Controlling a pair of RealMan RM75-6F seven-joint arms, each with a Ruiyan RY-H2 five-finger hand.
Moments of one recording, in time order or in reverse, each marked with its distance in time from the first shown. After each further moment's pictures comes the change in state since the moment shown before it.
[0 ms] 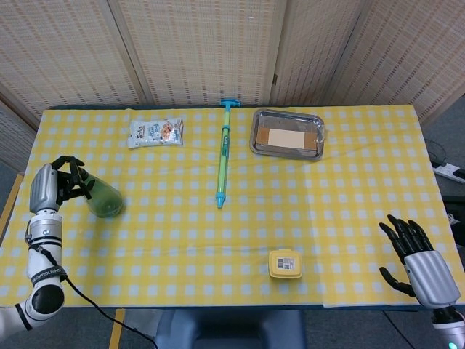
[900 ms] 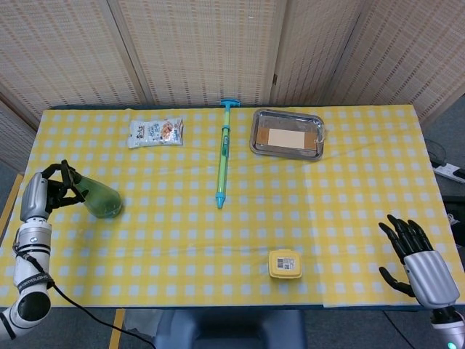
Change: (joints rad) left arm 0.069 0.049 0.038 0.025 0.041 -0.087 -0.128; right arm -0.002 -0.004 0.001 0.001 -0.001 0.008 0.000
